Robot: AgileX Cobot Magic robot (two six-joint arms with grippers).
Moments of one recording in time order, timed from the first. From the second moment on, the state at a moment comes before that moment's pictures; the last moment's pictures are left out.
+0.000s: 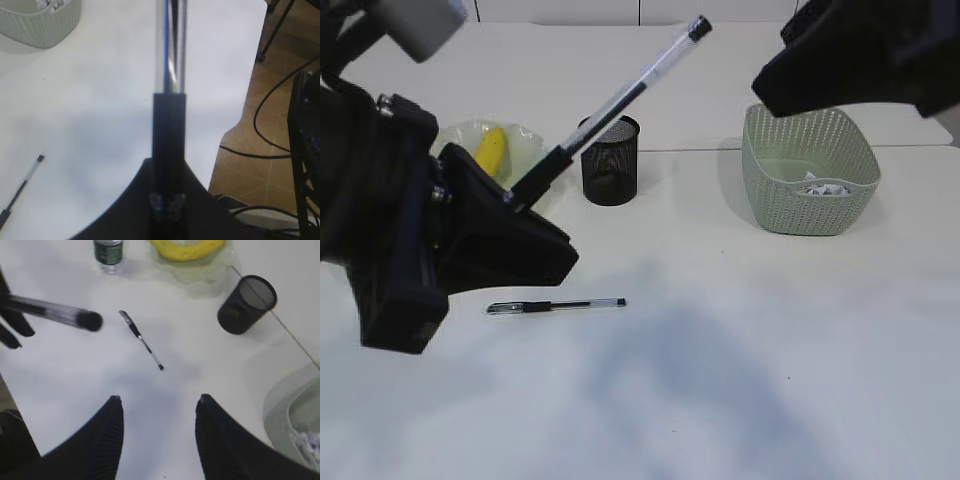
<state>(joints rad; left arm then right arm) -0.71 1.19 -0.93 -0.68 0.66 0.76 0.58 1.22 -1.37 0.21 1.02 -0.61</state>
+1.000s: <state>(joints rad) -0.71 1.19 -0.94 -0.41 0.78 0.76 0.77 1.39 -1.40 0.42 1.15 -1.42</state>
